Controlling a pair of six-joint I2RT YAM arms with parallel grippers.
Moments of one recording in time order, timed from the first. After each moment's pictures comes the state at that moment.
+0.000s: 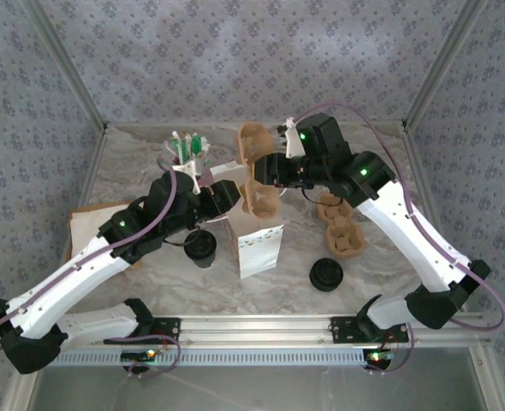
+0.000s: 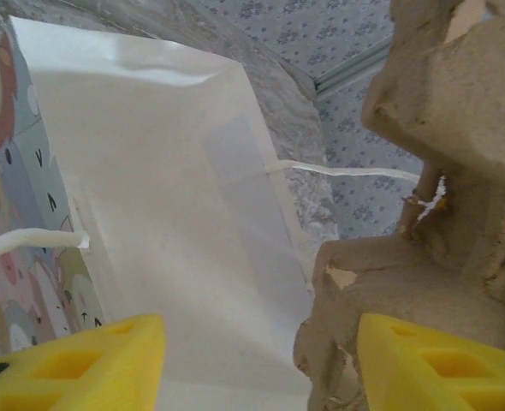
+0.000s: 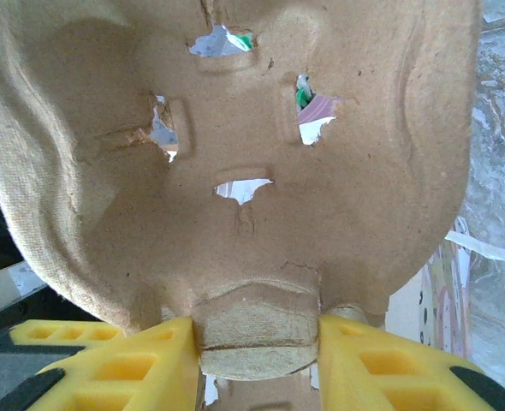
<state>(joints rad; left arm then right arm) -0.87 1.02 1.15 -0.57 -0.09 -1.02 0.71 1.41 1.71 -0.91 -0.27 0.61</state>
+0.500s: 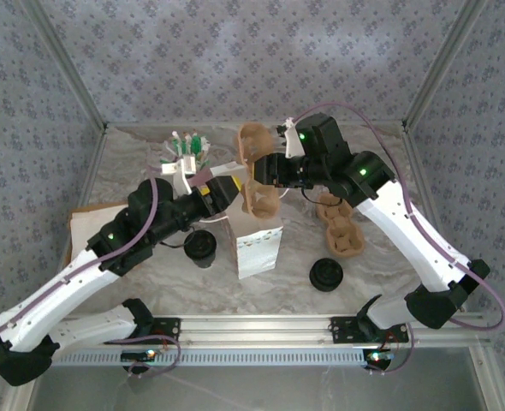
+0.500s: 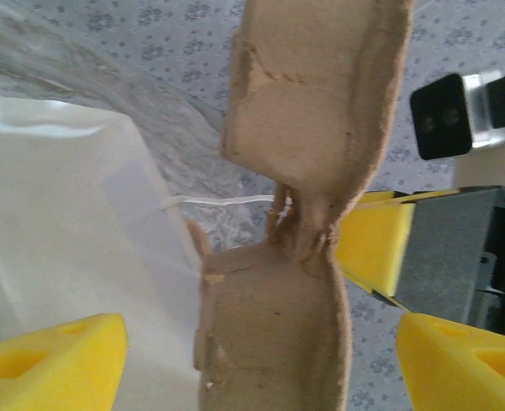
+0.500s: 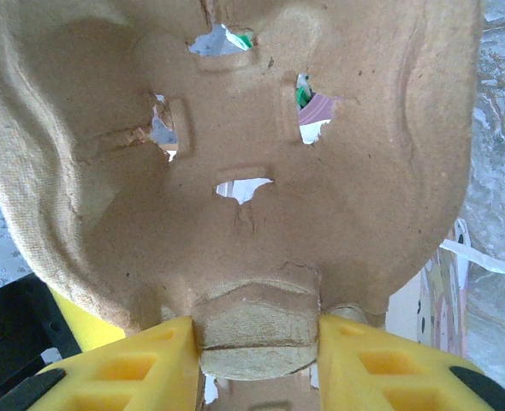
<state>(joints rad) -0.87 0.92 1.06 -0.33 -0.02 -0.99 0.71 1.41 1.71 -0.91 -0.27 0.61</state>
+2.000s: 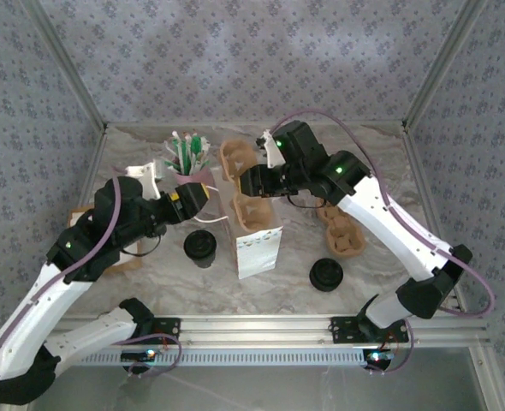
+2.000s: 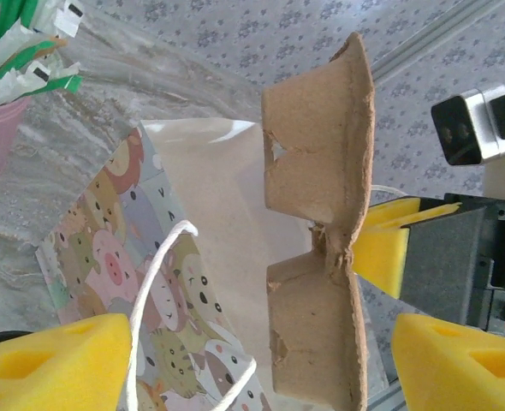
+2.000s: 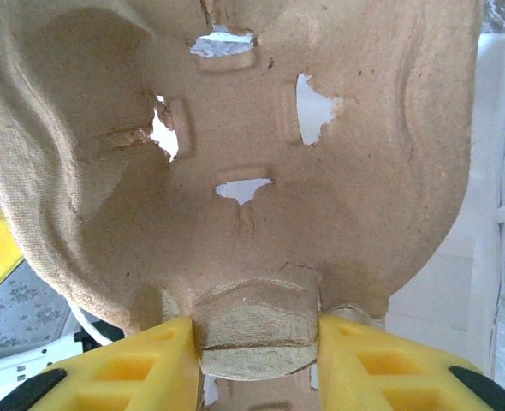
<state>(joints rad) -0.71 0.83 1.21 -0.77 0.00 -0.85 0.77 1.50 1.71 -0.94 -0.28 0.57</state>
